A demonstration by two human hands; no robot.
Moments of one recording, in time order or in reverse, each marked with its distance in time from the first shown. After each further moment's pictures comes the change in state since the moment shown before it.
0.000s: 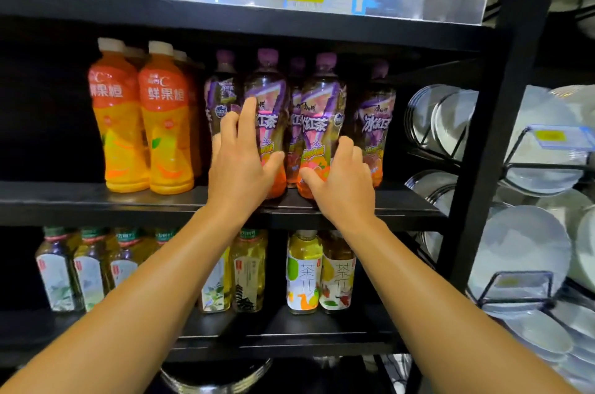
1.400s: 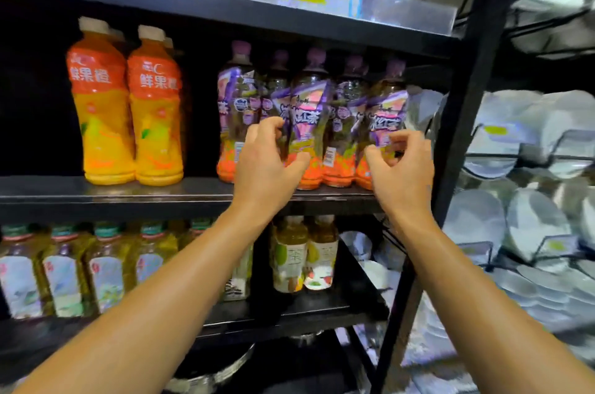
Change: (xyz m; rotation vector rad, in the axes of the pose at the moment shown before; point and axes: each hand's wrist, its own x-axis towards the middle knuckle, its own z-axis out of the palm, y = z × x) left_hand -0.021 0.032 -0.009 -0.422 -0.135 -0.072; right_hand -0.022 0.023 -0.075 0.217 0.336 0.162
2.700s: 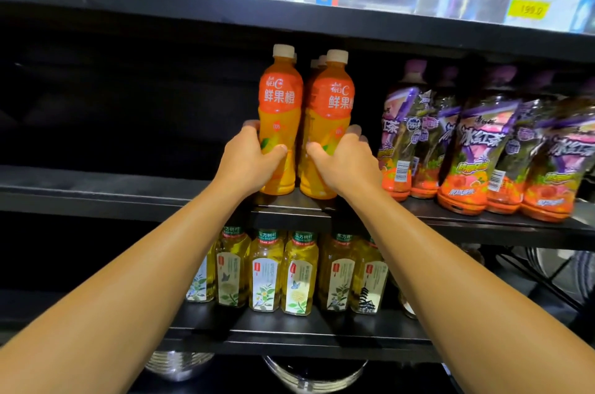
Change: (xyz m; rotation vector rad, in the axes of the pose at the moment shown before) left_hand 0.055 -0.152 -0.209 0.151 -0.114 -0.325; right_hand -0.082 -0.182 0.221 -0.275 -0.491 -0.008
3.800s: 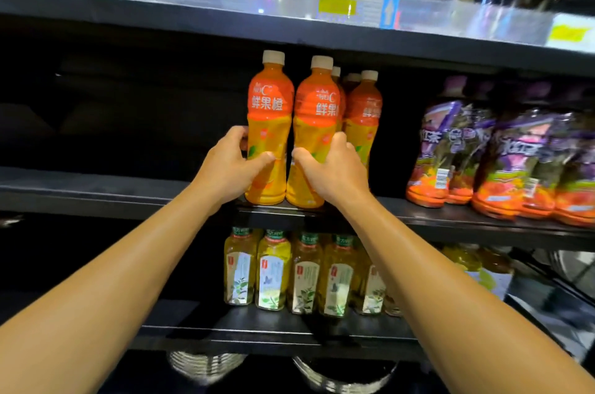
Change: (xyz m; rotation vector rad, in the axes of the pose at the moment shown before) left_hand -0.001 -0.062 -0.088 -0.070 0.003 0.072; right_hand -0.042 -0.081 0.035 0.099 0.012 -0.083
